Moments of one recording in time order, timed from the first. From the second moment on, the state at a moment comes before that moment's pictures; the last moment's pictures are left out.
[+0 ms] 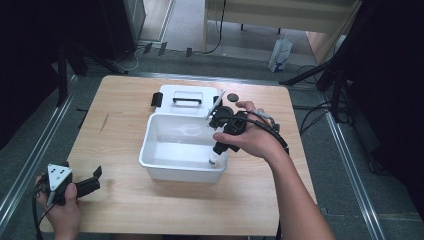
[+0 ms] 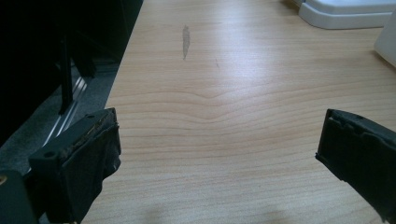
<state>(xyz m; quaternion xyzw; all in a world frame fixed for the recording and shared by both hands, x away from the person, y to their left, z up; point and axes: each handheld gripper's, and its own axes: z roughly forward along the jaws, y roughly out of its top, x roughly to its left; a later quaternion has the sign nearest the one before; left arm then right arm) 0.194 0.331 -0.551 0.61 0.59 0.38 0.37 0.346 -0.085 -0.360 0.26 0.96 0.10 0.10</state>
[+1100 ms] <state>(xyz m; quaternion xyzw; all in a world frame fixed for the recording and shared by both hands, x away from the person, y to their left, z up) 0.193 0.329 -0.551 0.61 0.59 0.38 0.37 0.309 -0.215 -0.403 0.34 0.93 0.11 0.08</state>
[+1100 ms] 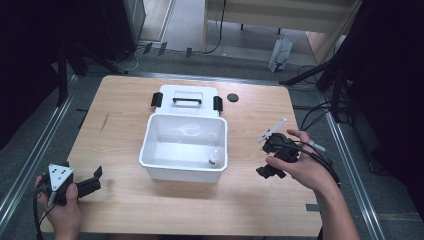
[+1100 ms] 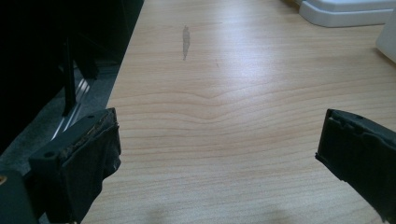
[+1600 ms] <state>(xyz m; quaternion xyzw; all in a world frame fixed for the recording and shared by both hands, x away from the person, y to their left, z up) 0.193 0.326 -0.551 0.62 0.58 0.39 0.36 0.290 -0.267 -0.454 0.39 0.91 0.14 0.07</state>
